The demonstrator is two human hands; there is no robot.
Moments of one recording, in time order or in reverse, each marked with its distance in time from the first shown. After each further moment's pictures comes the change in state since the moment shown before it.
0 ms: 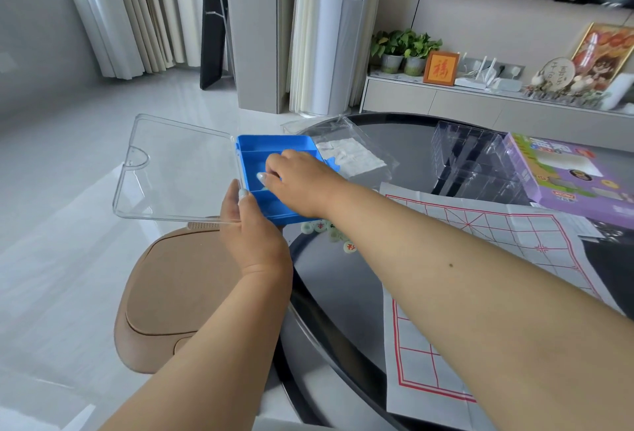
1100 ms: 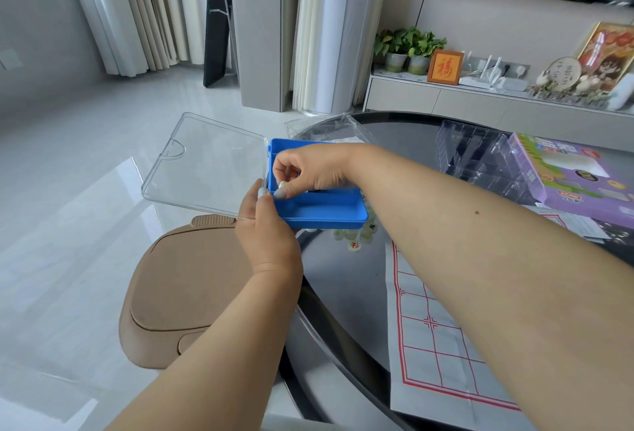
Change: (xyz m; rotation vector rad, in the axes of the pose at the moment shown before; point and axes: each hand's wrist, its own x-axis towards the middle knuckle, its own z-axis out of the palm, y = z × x) left_hand -0.006 -0.002 0.003 0.032 -0.014 -0.062; right_hand 0.011 0.011 -0.037 0.228 -0.424 -0.019
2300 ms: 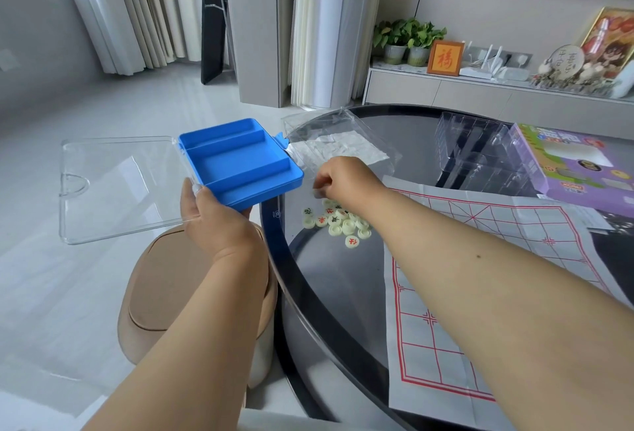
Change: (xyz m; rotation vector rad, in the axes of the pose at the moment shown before) left_hand 0.039 0.019 -0.011 -0.222 0.236 0.063; right_hand -0.006 0.057 0.033 -0.106 0.398 0.254
